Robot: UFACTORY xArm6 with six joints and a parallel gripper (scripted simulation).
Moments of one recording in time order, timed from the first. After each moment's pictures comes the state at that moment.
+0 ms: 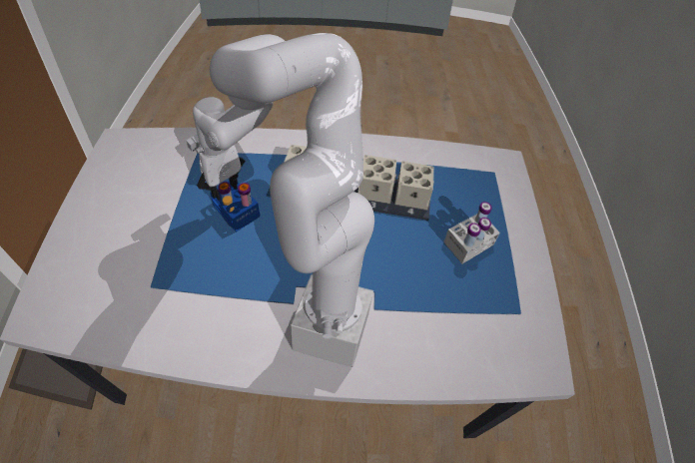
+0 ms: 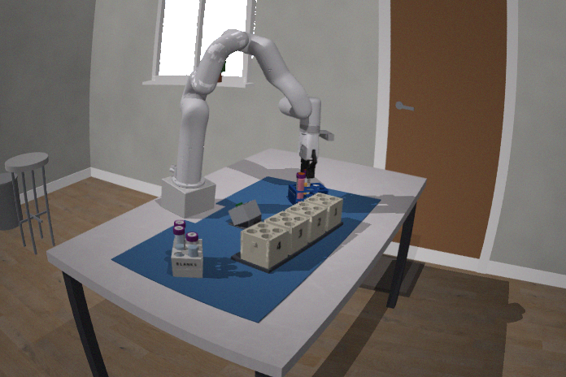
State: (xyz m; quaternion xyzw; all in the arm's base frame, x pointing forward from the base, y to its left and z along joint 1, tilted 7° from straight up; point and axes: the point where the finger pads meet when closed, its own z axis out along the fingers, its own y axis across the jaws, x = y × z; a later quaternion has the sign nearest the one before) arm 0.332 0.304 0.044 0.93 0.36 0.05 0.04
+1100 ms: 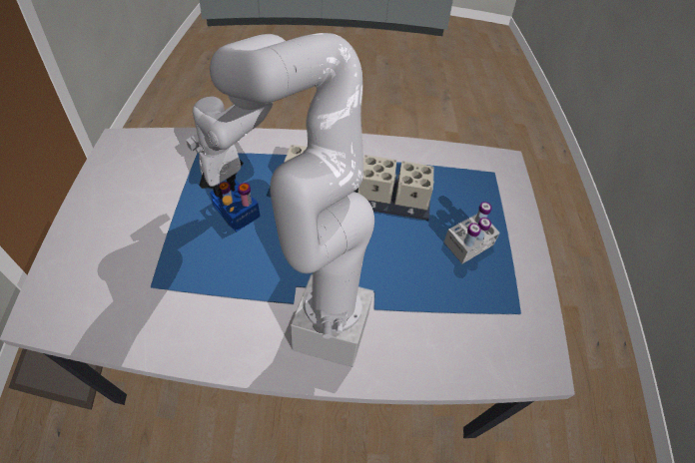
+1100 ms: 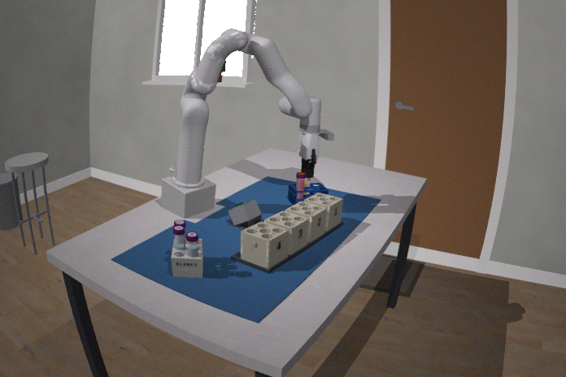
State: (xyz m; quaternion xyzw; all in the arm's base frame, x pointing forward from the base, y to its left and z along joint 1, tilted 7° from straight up) arm 0.332 0.304 0.045 0.93 0.36 0.05 0.04
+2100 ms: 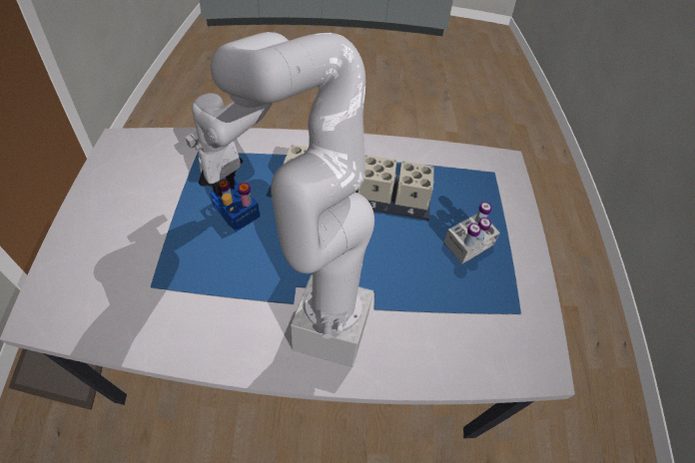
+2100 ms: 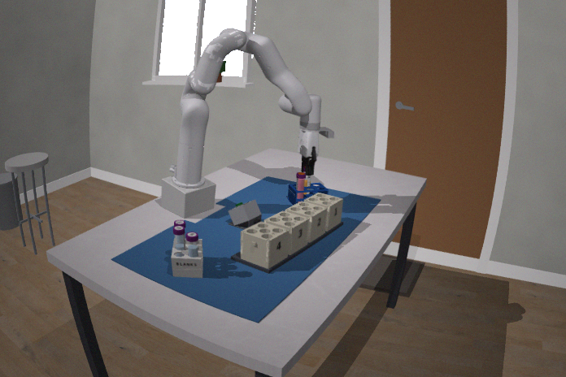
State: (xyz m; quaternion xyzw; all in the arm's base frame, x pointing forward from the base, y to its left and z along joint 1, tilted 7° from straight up) arm 0.331 0.304 0.054 0.93 0.36 0.05 0.04
